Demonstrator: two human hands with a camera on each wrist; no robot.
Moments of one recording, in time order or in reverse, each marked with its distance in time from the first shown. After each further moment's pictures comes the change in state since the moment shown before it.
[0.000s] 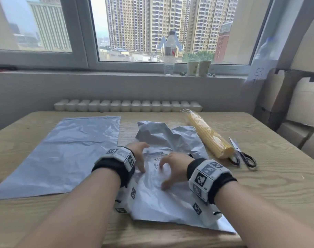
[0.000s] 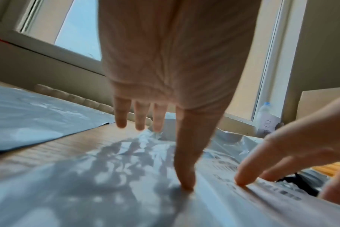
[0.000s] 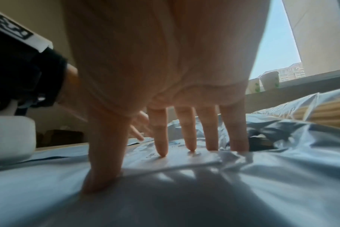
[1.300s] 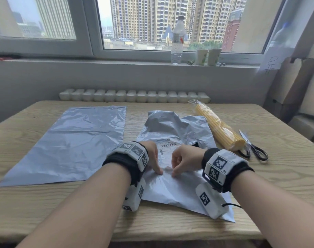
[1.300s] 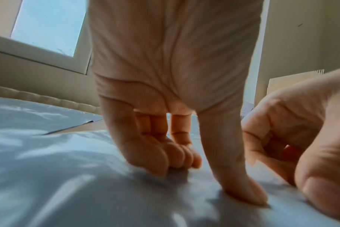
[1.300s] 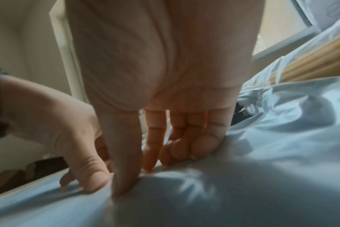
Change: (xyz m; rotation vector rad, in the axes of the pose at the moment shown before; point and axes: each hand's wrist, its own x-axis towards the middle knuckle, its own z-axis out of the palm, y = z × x) left_hand -0.007 0.012 0.013 -0.131 -0.181 -0.001; right_hand 0.002 0.007 -0.002 0.290 -0.057 0.007
